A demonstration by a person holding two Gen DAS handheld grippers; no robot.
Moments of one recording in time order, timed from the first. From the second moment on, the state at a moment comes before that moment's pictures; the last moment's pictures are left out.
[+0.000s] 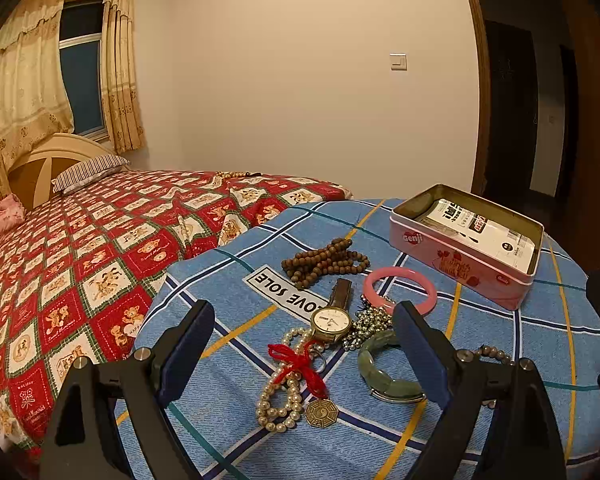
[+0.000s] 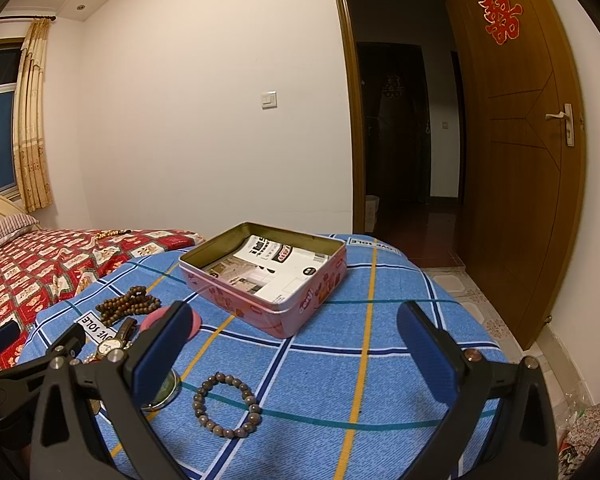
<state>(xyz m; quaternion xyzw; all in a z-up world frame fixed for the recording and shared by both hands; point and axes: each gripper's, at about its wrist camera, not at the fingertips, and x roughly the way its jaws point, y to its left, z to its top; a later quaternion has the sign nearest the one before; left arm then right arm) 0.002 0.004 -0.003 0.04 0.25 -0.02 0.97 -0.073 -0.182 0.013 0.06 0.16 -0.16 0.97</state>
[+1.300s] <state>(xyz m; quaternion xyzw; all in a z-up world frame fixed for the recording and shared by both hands) 0.007 0.056 -0.019 0.05 0.31 -0.12 0.94 -0.018 -0.179 -0.033 0.08 0.40 0.02 0.91</state>
